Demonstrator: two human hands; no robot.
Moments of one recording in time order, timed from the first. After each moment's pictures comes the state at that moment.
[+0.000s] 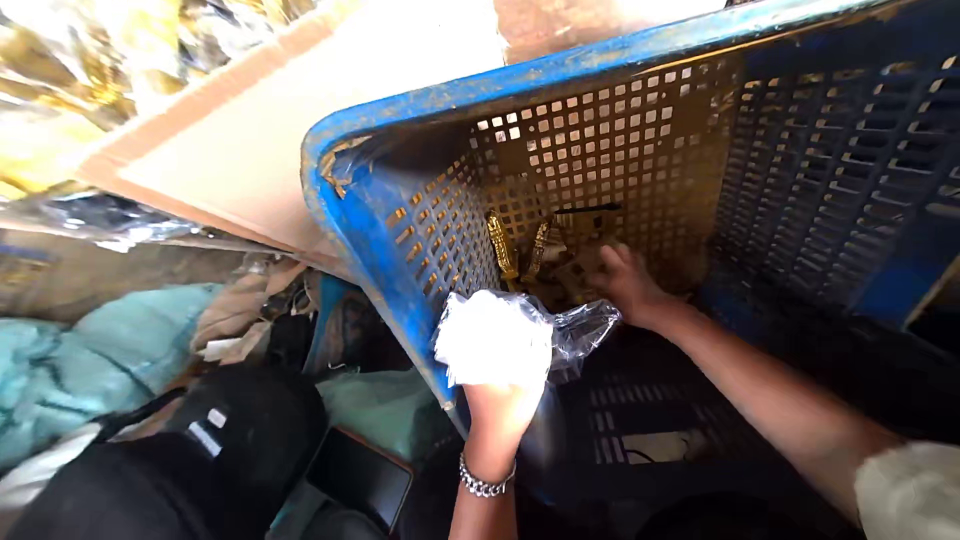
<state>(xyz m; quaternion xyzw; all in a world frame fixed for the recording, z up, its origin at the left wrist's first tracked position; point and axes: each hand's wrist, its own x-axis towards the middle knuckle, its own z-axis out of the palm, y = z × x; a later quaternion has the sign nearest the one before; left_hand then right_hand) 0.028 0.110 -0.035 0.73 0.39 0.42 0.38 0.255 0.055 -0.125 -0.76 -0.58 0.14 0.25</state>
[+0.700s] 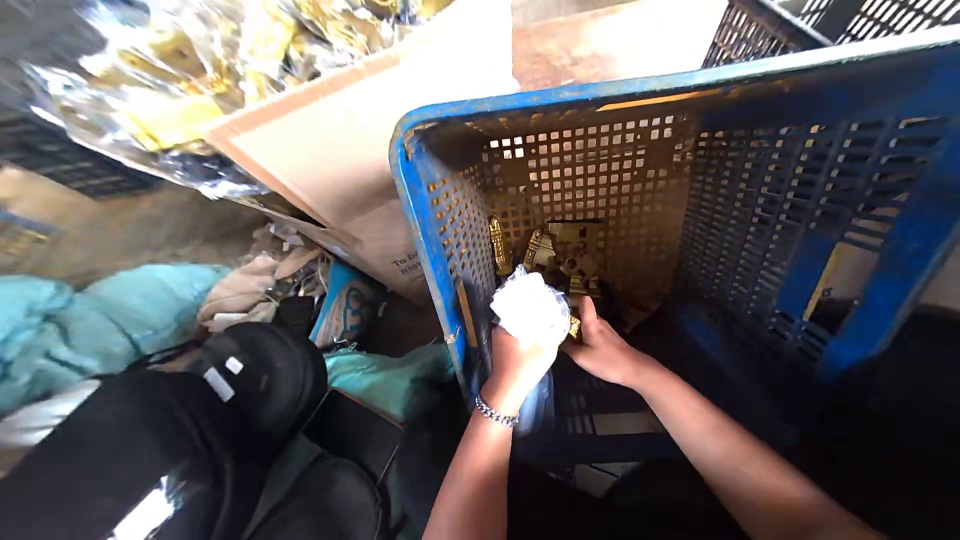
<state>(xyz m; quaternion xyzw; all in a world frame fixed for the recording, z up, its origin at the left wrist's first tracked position) 0.029 0.083 -0.035 0.75 0.35 0.32 0.47 0.153 -0.001 -0.058 -0.73 -0.43 0.36 0.38</state>
